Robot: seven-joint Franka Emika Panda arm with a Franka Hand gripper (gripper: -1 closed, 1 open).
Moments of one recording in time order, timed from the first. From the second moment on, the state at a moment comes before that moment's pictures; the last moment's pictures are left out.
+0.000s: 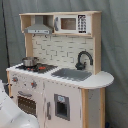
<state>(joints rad) -0.88 -0.60 2.11 -2.15 -1.36 1.91 1.37</state>
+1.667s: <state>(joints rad) -0.94 -0.61 2.02 -2.10 -1.69 2.12 1.16</state>
